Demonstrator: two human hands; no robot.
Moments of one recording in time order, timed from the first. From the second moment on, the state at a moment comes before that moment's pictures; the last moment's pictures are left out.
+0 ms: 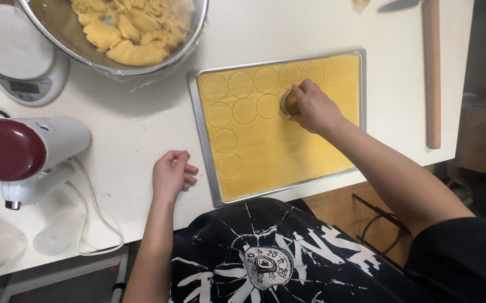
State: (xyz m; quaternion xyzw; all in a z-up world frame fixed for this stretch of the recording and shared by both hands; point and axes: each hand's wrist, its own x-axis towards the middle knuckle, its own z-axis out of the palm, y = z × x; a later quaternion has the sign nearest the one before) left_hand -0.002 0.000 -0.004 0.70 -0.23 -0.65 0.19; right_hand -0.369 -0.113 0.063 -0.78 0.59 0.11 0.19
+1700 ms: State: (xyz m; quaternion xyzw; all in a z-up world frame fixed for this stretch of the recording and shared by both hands) left_hand -0.004 -0.015 -0.011 0.74 -0.14 -0.64 0.17; right_hand -0.434 -0.113 0.076 -0.66 0.70 0.07 0.26
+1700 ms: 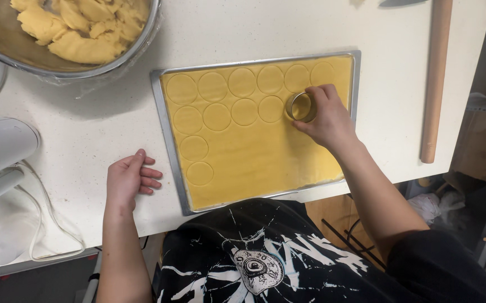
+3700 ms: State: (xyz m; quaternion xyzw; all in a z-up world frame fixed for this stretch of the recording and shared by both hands) left_hand -0.004 -0.020 -0.007 0.75 -0.15 -0.63 0.15; right_hand -0.432 -0.114 0.065 -0.73 0.65 0.09 0.20
